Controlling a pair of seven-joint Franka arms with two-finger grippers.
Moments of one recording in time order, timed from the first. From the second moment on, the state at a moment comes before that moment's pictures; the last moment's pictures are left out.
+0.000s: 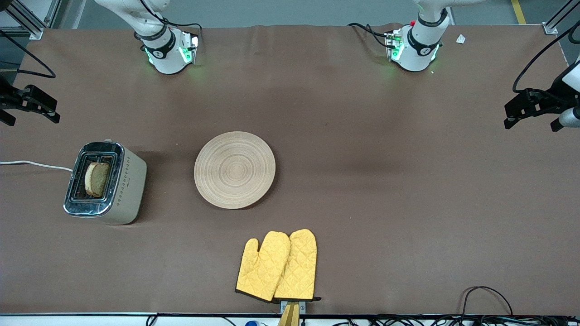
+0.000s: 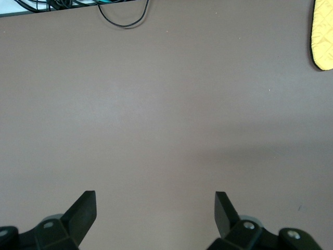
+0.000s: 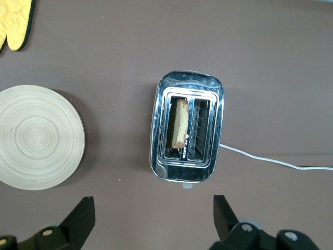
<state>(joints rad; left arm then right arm) 0.00 0.01 -0.07 -1.51 0.04 1.62 0.05 -0.14 -0.05 0.10 -1.59 -0.04 1.59 -0.13</state>
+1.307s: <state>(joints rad) 0.01 0.01 -0.07 -1.51 0.04 1.62 0.05 -0.14 0.04 0.05 -1.86 -0.04 1.91 -0.14</state>
